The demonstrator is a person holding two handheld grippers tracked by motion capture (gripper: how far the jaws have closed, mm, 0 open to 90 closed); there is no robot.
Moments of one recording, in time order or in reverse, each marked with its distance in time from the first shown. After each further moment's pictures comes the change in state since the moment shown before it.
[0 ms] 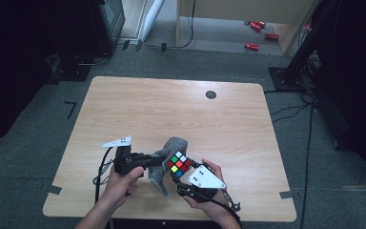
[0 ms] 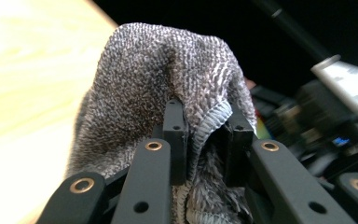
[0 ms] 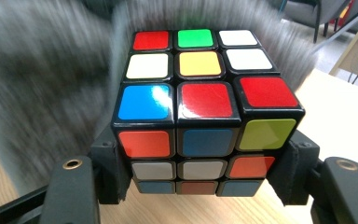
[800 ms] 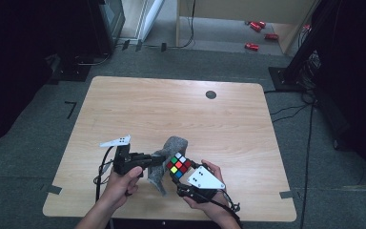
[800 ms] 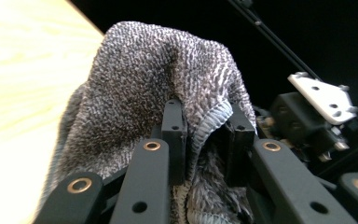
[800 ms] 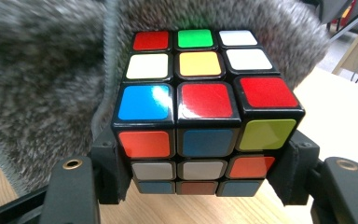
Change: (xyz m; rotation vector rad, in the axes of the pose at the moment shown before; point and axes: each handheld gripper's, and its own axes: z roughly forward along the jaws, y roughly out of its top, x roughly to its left) left arm 0.001 0.002 -0.003 -0.025 -0.053 -0.029; right arm 0.001 -0.003 0.001 -0.003 0.007 -0.006
